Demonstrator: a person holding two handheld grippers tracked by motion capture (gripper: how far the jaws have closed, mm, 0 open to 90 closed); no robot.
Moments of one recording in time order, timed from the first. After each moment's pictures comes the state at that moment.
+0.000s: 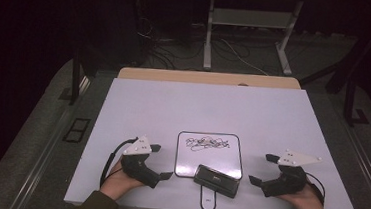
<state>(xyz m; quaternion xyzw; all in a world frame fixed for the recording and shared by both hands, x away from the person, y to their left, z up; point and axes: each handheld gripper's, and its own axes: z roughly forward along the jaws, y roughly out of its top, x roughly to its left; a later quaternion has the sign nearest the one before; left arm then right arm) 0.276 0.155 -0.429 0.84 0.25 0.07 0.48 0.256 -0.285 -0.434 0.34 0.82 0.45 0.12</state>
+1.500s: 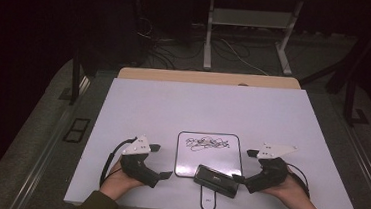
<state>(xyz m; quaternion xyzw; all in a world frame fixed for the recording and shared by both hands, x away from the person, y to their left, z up) 0.276 0.157 -0.429 0.84 0.25 0.07 0.48 0.272 -0.239 -0.421 0.29 0.84 0.44 0.09</state>
